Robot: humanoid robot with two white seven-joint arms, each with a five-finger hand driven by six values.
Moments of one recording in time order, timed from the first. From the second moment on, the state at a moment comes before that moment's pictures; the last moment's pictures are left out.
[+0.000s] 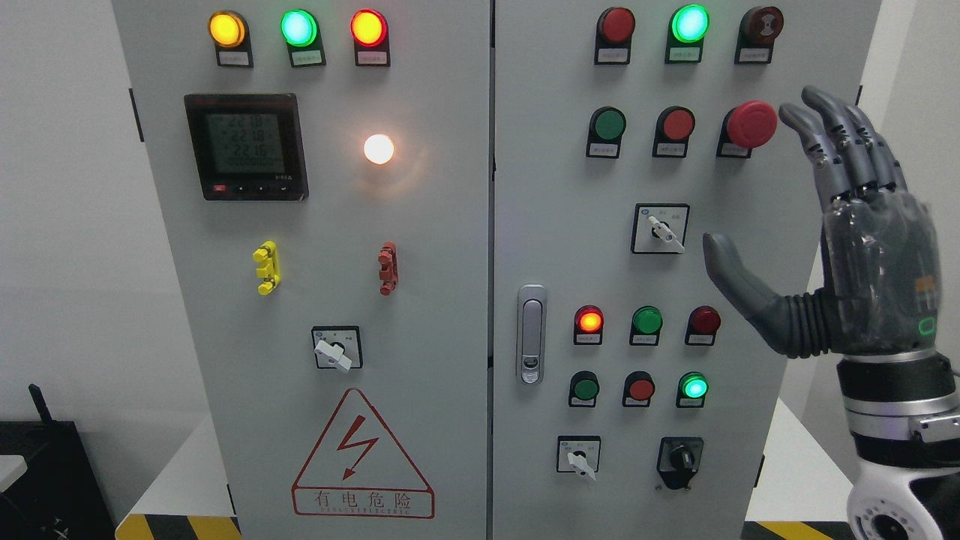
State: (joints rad) left arm 0.06 -0.08 0.00 0.00 0.04 -0.09 0.09; right arm -0.64 -0.11 -0.12 -1.98 0.93 -0.17 0.06
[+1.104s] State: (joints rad) left arm 0.06 -0.08 0.00 0.00 0.04 -0.09 0.09; right arm -0.63 -0.14 -0.11 -1.98 0.93 -0.14 0.05
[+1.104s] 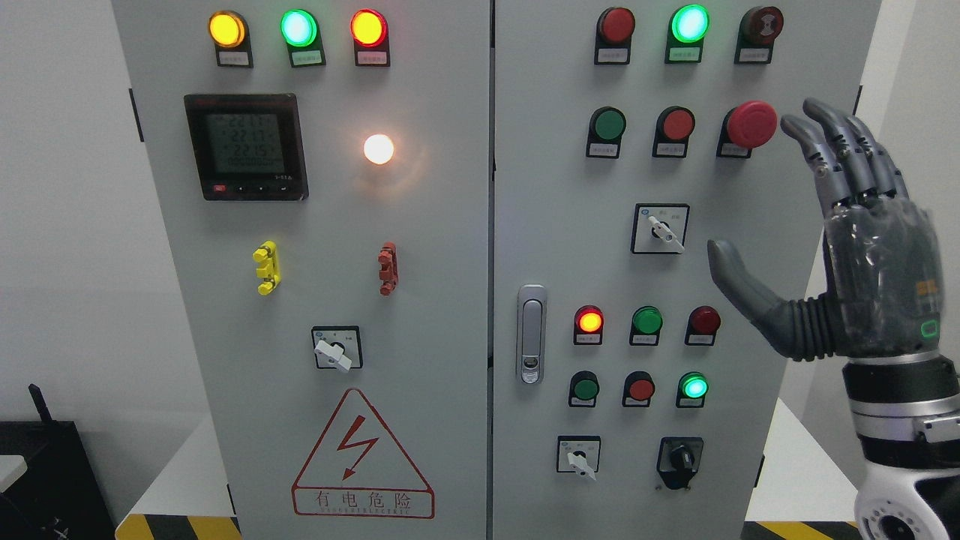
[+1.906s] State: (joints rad) left arm 0.06 -0.08 0.00 0.00 0.04 -0.09 0.09; right arm -0.63 -0.14 -0.10 -1.97 0.93 -0.09 0.06
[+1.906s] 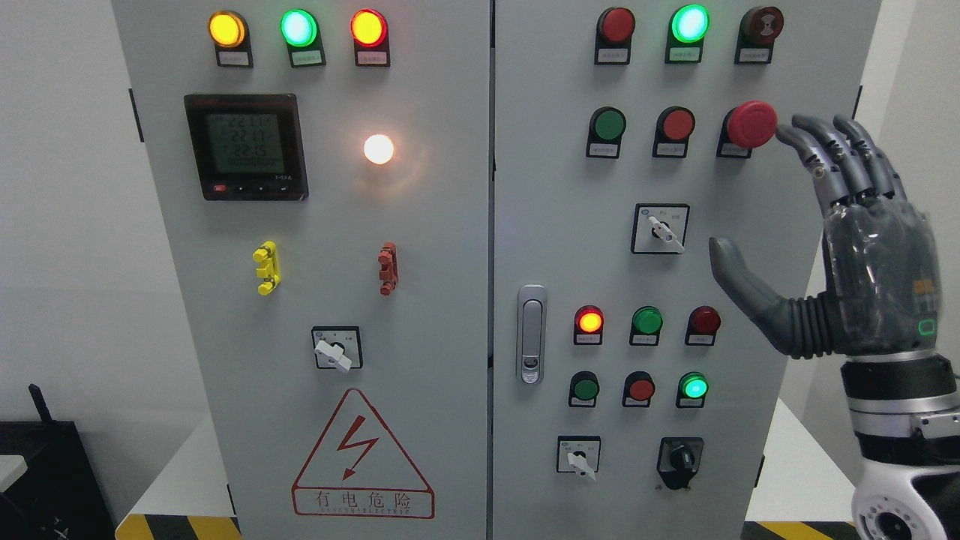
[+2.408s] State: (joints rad) left arm 0.06 -0.08 0.00 0.00 0.04 -0.09 0.09; right arm -0.63 -0.12 -0.06 -1.95 0.93 0.01 -0.01
